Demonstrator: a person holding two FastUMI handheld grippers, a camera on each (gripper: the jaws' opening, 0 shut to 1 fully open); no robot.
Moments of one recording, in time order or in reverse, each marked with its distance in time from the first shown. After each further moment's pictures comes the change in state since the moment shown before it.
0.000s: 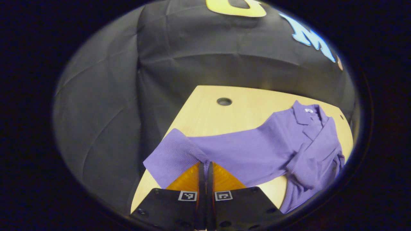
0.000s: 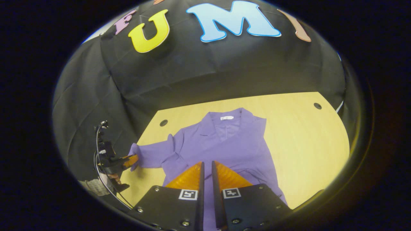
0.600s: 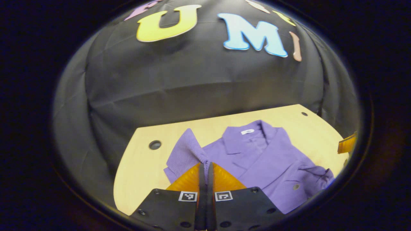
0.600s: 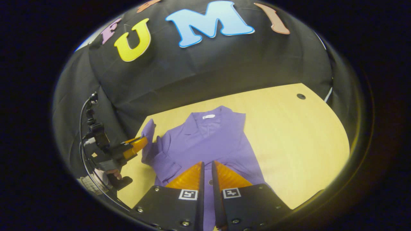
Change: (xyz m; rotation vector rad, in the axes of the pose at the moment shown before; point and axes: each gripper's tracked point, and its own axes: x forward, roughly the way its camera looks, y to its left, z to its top) left arm -0.041 -0.230 0.086 0.227 -0.182 -0.340; right arm -0.034 -0.055 -0.018 0.112 -0.030 -0.080
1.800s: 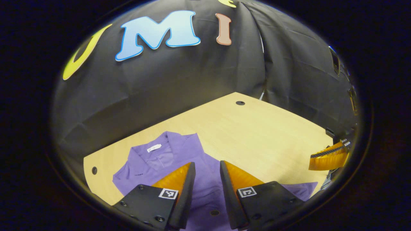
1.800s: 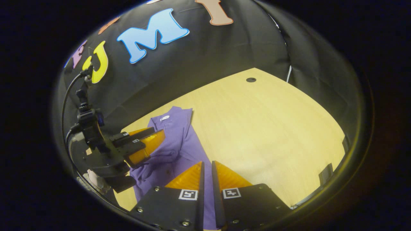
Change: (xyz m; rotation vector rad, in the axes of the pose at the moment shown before) left arm 0.017 -0.277 0.009 0.219 0.080 -0.366; right arm -0.049 -0.133 -0.039 0.190 -0.008 -0.154
